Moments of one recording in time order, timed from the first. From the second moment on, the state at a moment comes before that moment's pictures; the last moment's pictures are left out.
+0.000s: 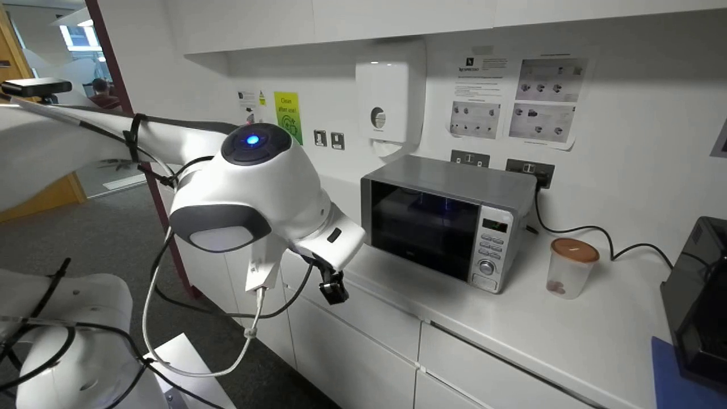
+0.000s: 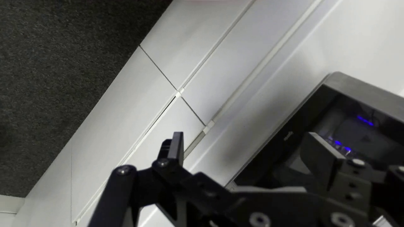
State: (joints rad) arm -0.28 -0.72 -0.41 -2.64 0.19 2.27 0.03
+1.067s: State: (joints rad) arm -0.25 -0.49 -0.37 -2.58 0.66 2.95 0.32
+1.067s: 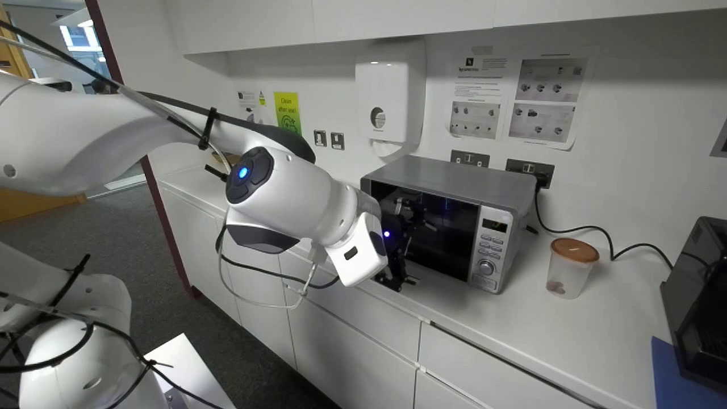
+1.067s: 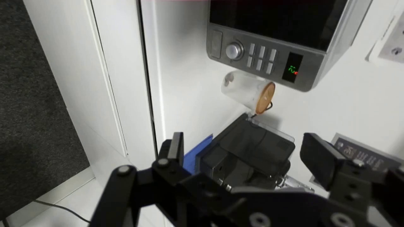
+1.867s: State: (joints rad) arm -0.16 -0.41 -0.37 -2.58 0.77 3.31 0.40
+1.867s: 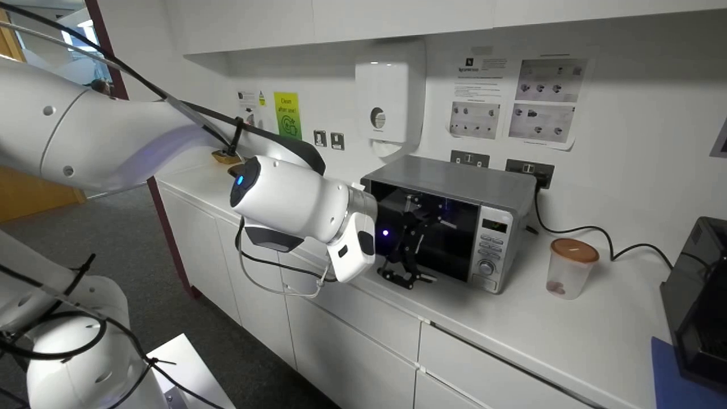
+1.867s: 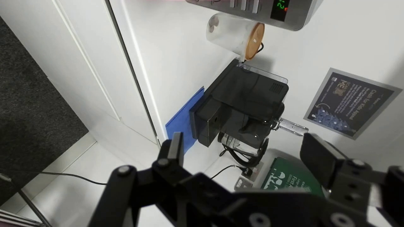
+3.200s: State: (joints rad) arm -0.17 0.02 -0.29 -2.25 0.75 3.44 0.58
